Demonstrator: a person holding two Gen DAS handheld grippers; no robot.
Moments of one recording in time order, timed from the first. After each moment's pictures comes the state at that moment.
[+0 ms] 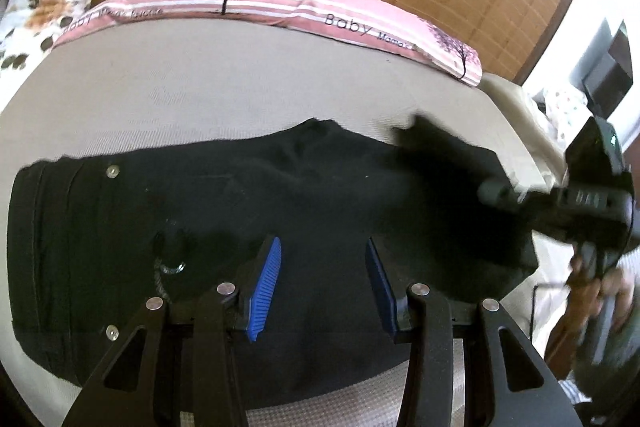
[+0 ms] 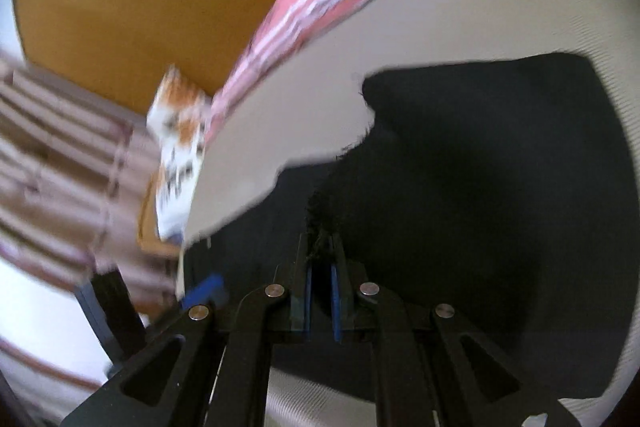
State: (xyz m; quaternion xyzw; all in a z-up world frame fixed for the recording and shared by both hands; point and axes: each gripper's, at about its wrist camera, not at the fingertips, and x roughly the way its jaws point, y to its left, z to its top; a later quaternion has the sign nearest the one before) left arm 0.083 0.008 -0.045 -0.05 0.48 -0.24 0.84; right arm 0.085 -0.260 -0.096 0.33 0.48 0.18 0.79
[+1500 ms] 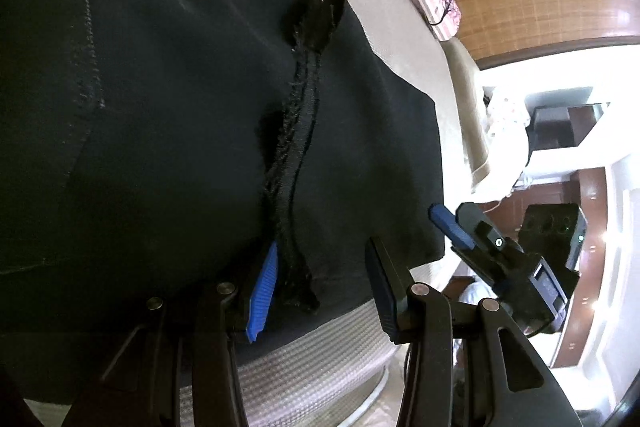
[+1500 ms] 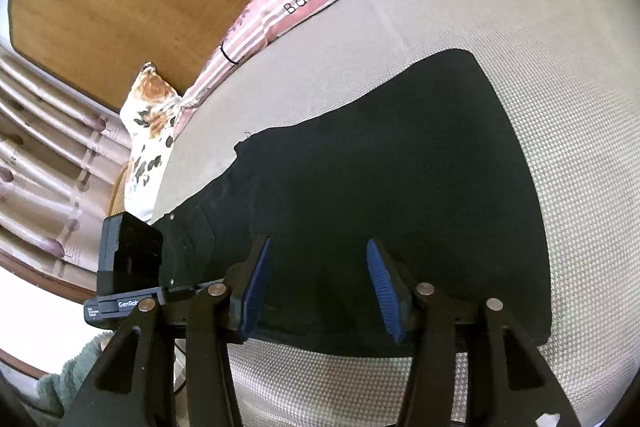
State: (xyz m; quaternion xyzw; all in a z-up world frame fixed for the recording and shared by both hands) left arm 0.101 -0.039 -0.109 -0.24 0.64 -0.34 0.64; right arm 0.029 -0.306 -0.093 0.32 0.47 0.10 0.82
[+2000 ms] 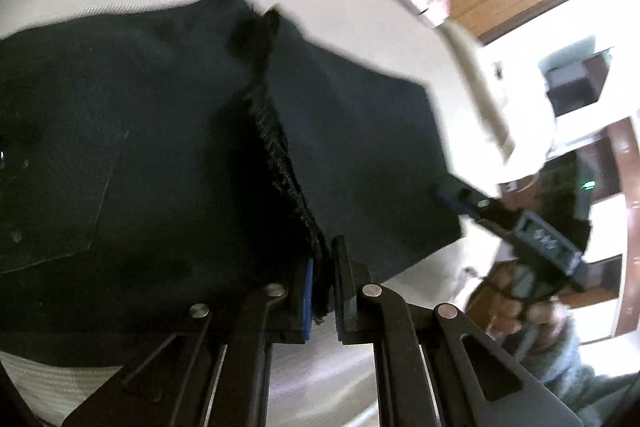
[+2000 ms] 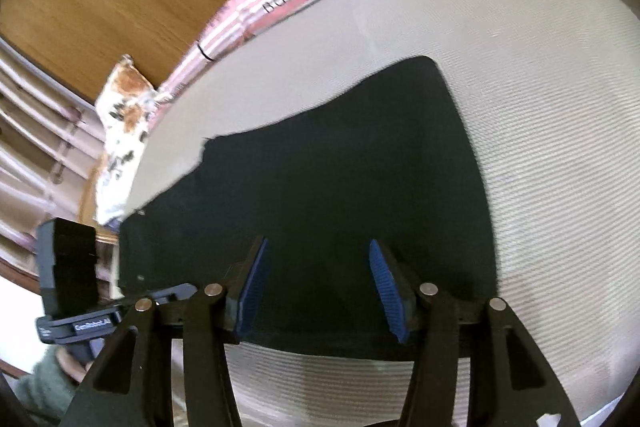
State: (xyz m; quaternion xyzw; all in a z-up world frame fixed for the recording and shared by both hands) left arm 0.080 -0.047 -0.085 -0.13 0.62 -0.32 0.70; right arm 0.027 -0.307 -0.101 0.26 0.50 0.05 0.82
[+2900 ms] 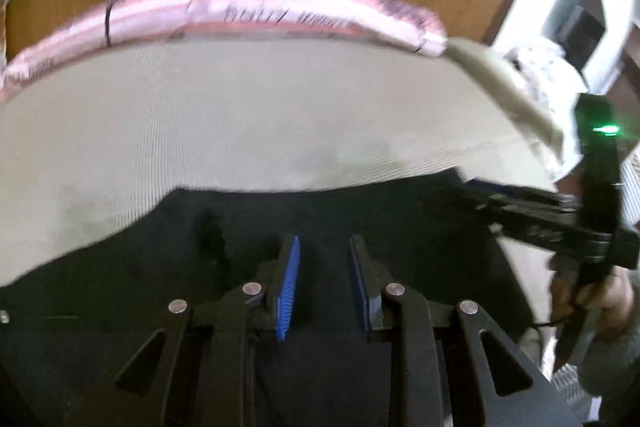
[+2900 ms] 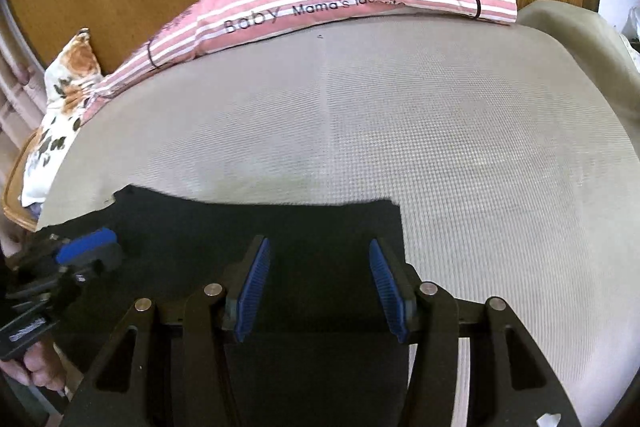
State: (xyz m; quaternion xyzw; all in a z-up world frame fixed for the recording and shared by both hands) left arm 0.156 -0.121 -0.067 0.02 0.49 -0.31 0.82; right arm 0.122 -0.337 -0.098 0.12 0.48 -0.02 0.87
